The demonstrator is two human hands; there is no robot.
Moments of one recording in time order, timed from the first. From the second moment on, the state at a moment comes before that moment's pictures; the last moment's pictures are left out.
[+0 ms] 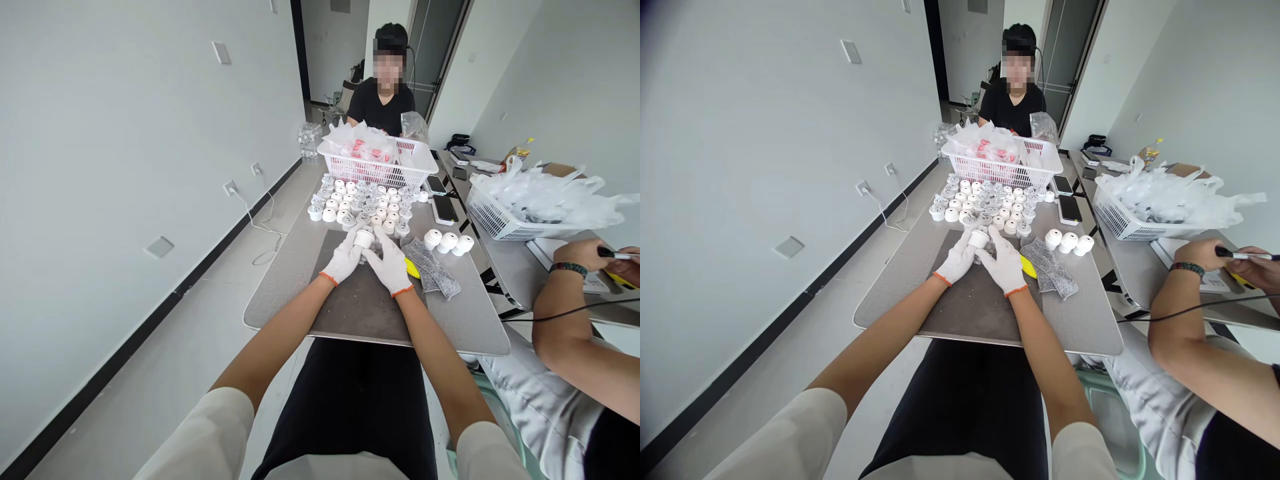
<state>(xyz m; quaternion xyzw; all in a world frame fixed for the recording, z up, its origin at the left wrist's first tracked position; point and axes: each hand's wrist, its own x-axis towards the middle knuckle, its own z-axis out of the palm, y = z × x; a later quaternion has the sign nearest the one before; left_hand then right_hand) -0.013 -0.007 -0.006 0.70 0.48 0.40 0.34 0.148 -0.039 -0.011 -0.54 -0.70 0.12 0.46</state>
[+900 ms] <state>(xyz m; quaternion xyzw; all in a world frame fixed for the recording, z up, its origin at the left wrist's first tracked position) -0.014 -0.004 -0.002 0.75 0.48 0.37 0.27 0.150 -0.041 0.003 -0.53 -0.72 0.15 0.42</state>
